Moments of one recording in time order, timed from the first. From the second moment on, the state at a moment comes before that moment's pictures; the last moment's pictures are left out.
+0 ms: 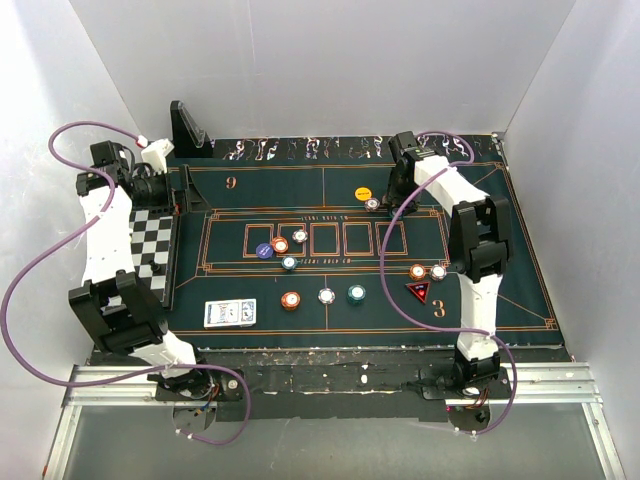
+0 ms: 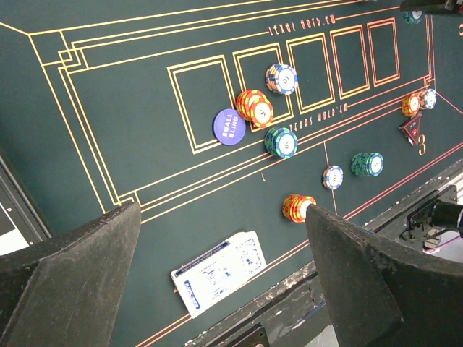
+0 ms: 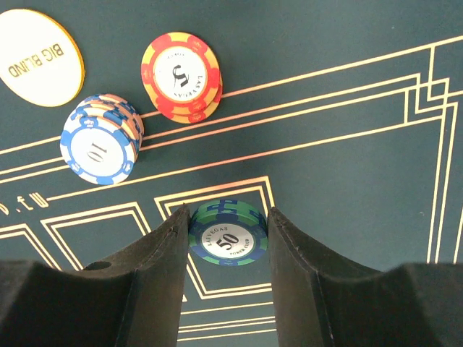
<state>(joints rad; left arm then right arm) 0.33 1.56 1.53 -1.06 0.75 0.26 0.31 2.13 1.79 -0.88 0.13 0.49</state>
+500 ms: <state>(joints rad) 0.33 1.58 1.54 -1.06 0.75 0.26 0.31 2.23 1.86 -0.88 0.12 0.49</state>
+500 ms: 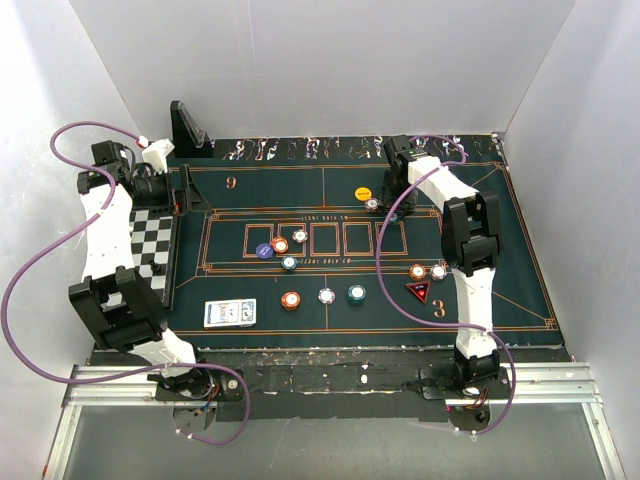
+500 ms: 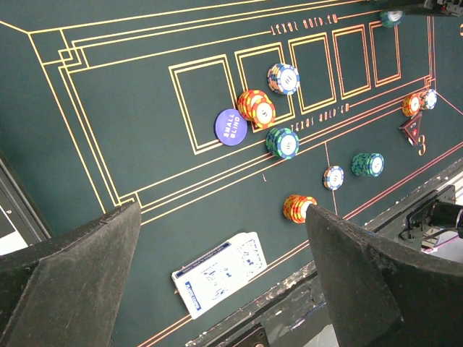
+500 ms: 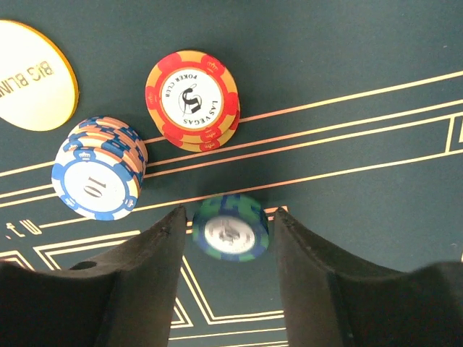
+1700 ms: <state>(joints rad) 0.33 1.54 1.54 -1.06 0.75 0.26 0.87 1.58 1.15 -0.82 0.04 0.55</state>
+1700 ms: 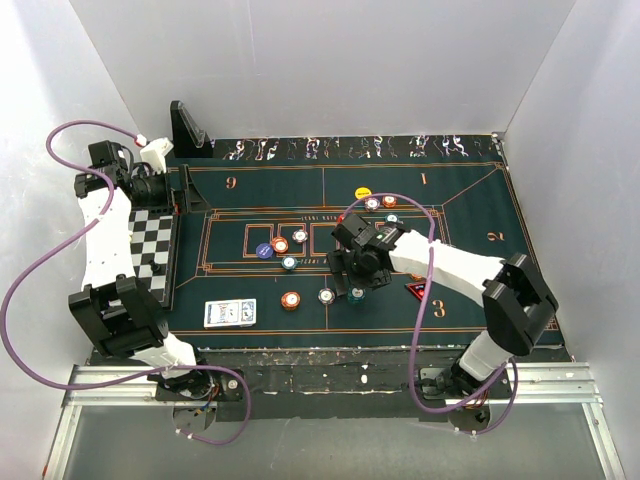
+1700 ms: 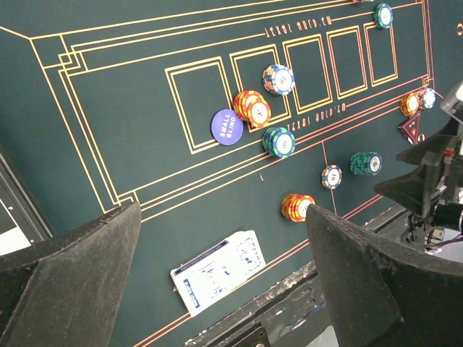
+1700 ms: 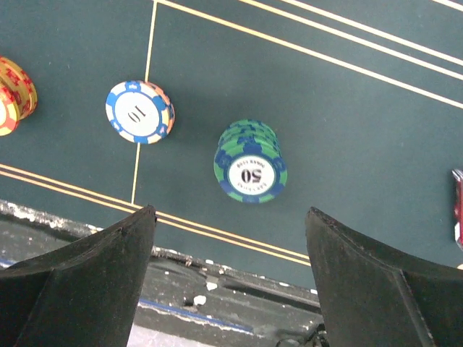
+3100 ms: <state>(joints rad) 0.33 1.53 1.53 -1.08 0.75 0.27 0.89 1.75 1.11 -0.72 0.11 0.60</state>
